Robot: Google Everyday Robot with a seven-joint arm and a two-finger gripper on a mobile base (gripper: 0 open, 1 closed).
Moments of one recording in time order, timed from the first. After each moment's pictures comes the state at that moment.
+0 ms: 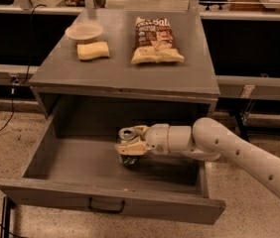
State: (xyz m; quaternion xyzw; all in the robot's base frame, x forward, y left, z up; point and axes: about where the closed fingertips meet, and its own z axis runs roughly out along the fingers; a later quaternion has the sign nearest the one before) arm 0.561 0.039 0.679 -0.43 0.66 0.41 0.46
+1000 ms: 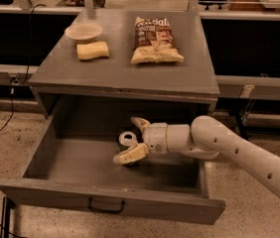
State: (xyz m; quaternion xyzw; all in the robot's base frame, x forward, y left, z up) arm 0.555 0.045 0.686 -0.45 0.64 0.42 0.46
